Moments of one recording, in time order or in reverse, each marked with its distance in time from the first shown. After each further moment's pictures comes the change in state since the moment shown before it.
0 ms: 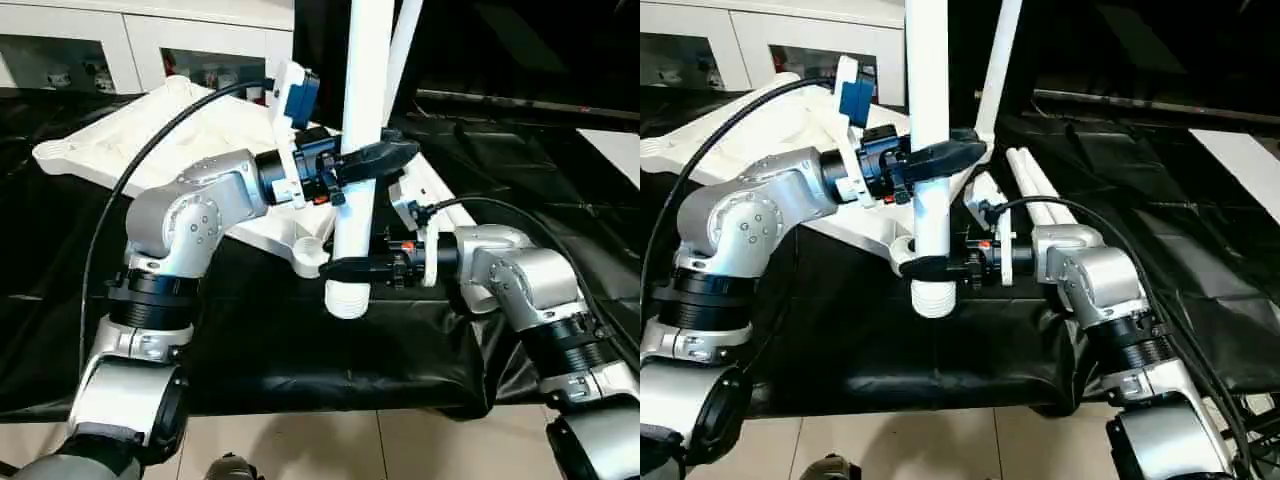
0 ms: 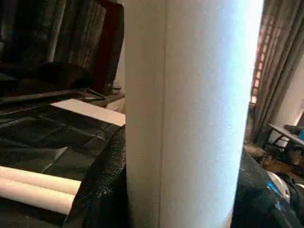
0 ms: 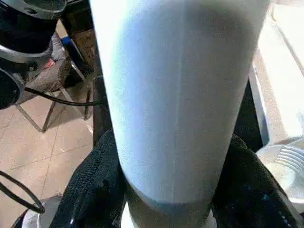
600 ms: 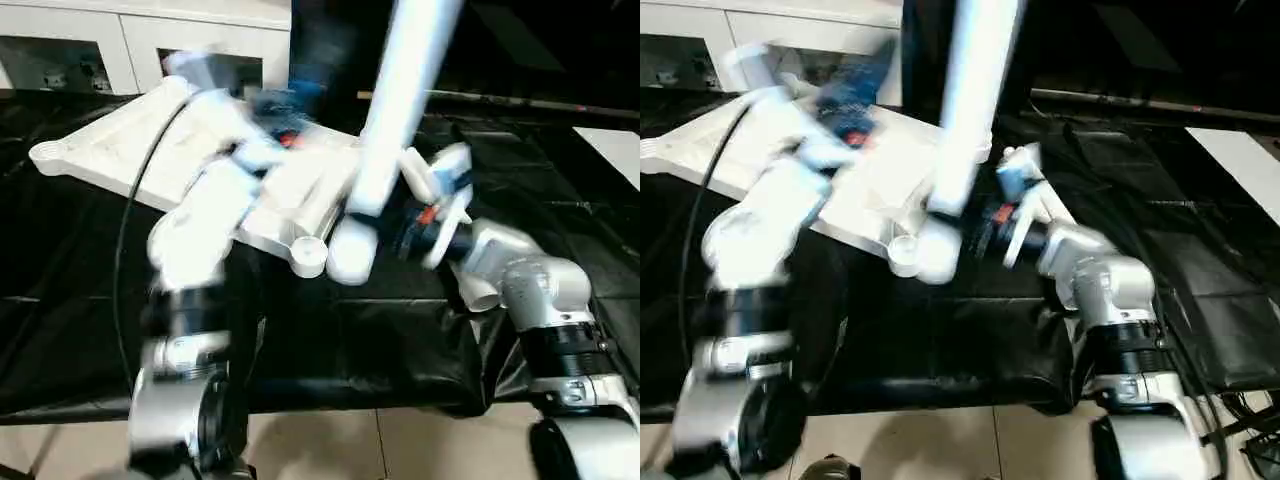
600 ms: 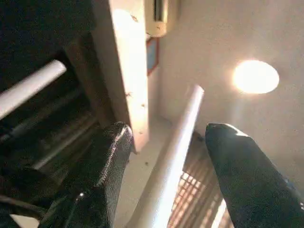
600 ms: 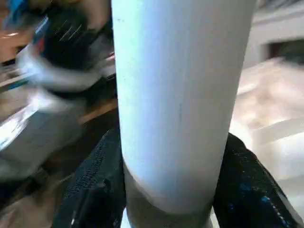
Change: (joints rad) left arm 0.081 -0.265 0.425 0.041 -0.370 -0.151 0.232; right arm 0.025 0.130 -0.303 0.001 0.149 -0.049 -0.319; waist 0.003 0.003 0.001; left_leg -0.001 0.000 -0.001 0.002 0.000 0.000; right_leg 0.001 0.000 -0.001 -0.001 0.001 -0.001
